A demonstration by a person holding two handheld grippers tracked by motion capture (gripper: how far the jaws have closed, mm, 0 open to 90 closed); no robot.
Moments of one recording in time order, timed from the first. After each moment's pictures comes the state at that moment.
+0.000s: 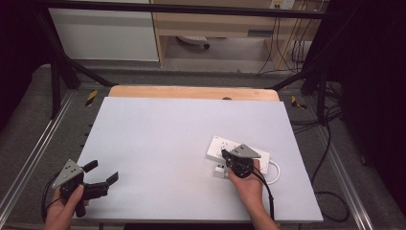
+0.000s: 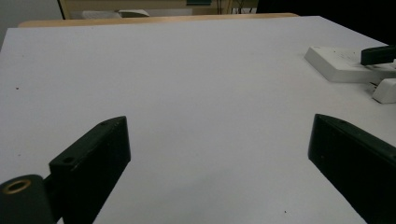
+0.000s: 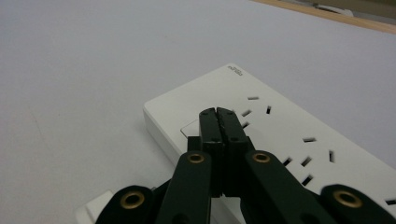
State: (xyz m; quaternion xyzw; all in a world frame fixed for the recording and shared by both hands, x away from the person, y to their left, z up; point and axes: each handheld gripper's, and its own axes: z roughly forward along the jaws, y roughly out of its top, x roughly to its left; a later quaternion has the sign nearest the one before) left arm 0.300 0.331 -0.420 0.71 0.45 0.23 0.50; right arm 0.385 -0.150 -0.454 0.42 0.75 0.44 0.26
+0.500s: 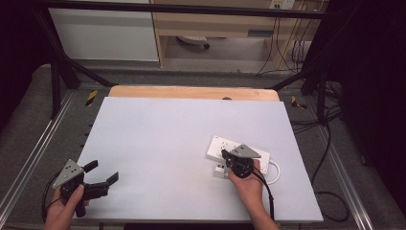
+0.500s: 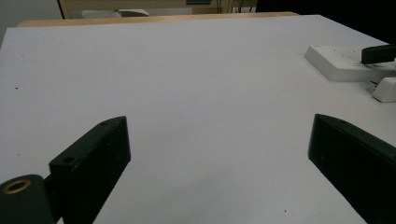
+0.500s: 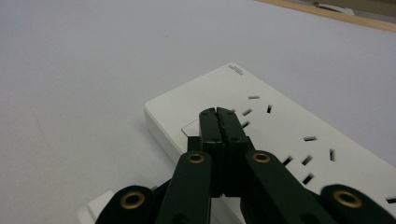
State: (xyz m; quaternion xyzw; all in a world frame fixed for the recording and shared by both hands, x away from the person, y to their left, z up) left arm 0.300 0.330 -0.420 0.71 0.44 0.23 0.50; right arm 0.385 -0.150 -0.453 0.42 0.75 0.44 0.26
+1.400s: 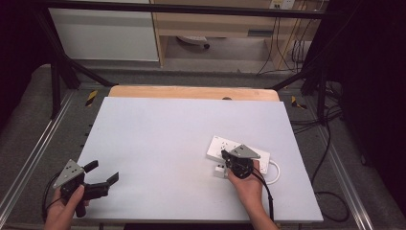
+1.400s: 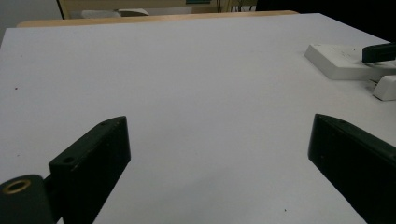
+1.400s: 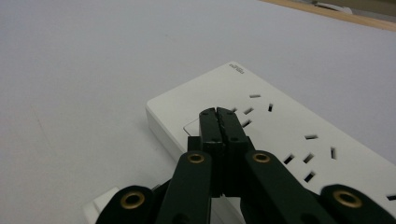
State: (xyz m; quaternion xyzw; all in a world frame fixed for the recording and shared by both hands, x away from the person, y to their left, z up) left arm 0.300 0.329 -0.420 0.71 0.44 0.24 0.50; right arm 0.383 -0.148 -0.453 0.42 0.75 0.44 0.26
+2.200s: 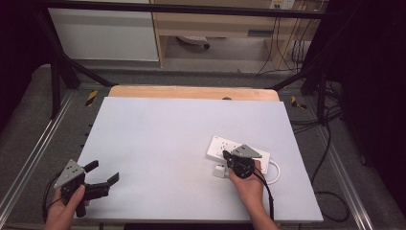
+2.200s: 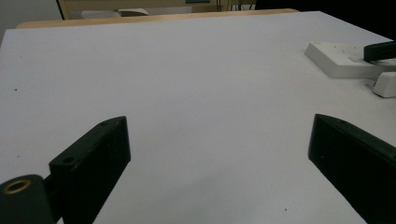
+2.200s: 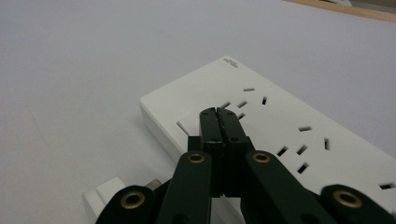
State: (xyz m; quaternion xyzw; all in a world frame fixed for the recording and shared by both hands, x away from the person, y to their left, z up) left arm 0.300 0.329 -0.420 0.71 0.44 0.24 0.49; right arm 0.384 -0.153 -0.454 0.43 0.75 0.44 0.25
